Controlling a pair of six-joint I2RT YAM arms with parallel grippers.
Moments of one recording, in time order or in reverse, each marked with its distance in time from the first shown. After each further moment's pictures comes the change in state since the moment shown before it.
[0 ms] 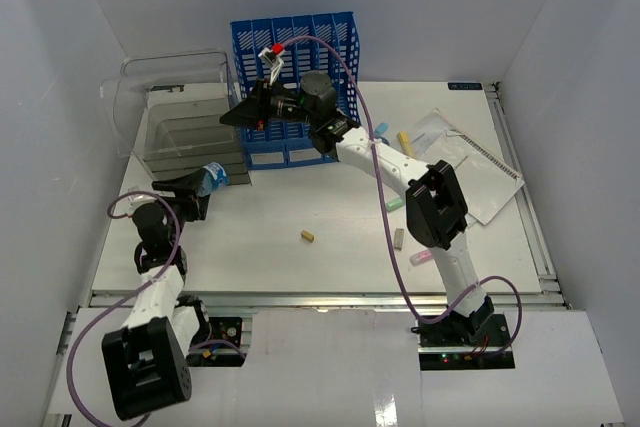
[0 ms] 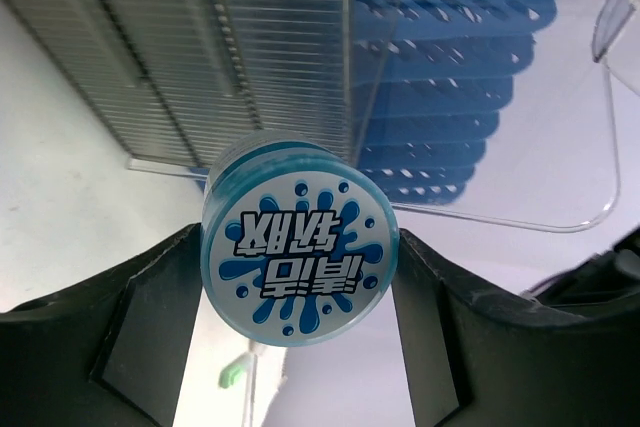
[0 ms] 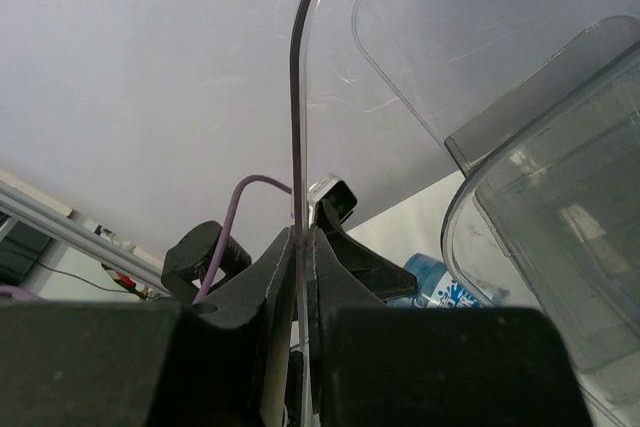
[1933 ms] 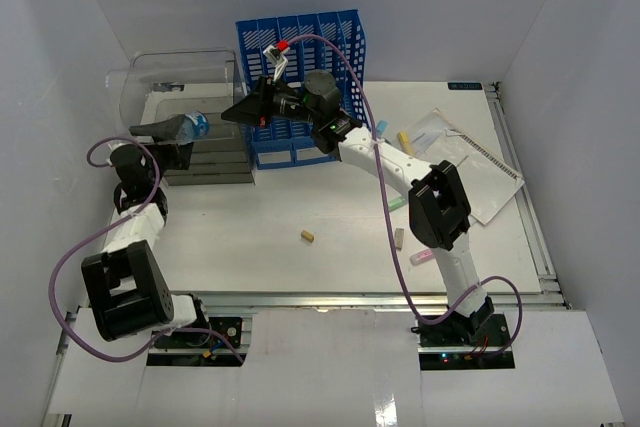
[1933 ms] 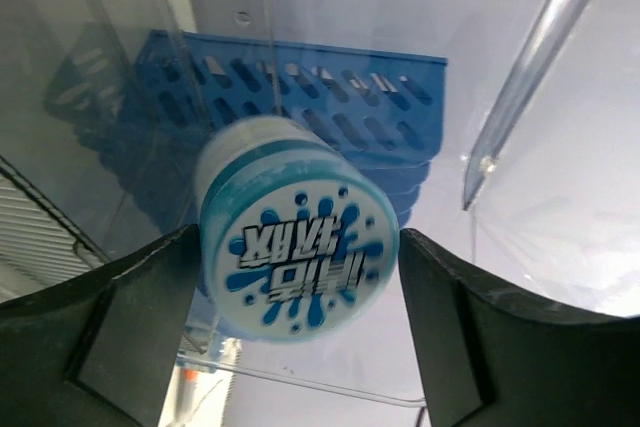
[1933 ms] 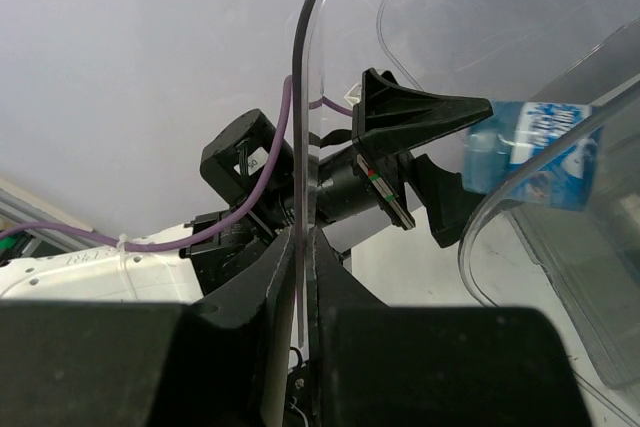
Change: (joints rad) left arm 0.038 0.411 0.478 -0.050 0.018 -0.041; right arm 0.000 -0.022 -0.021 0.026 0.024 0.063
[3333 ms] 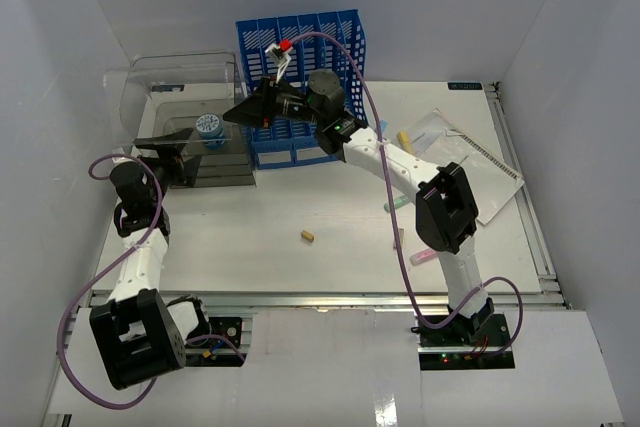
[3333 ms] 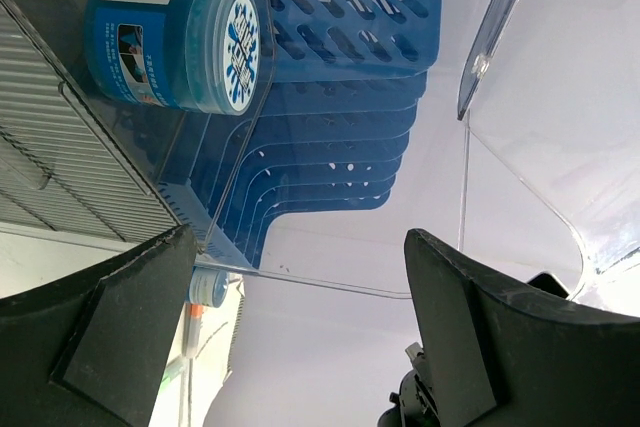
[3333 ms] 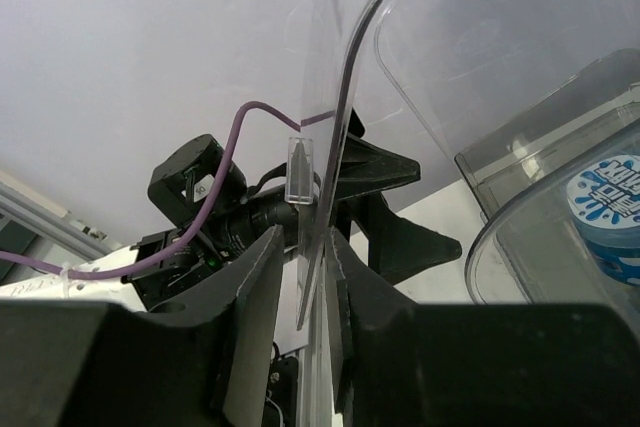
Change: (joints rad) left arm 0.000 -0.255 -0.121 -0.123 0.074 0.005; right arm 0.001 -0.054 -0.048 -0.006 0.003 -0.101
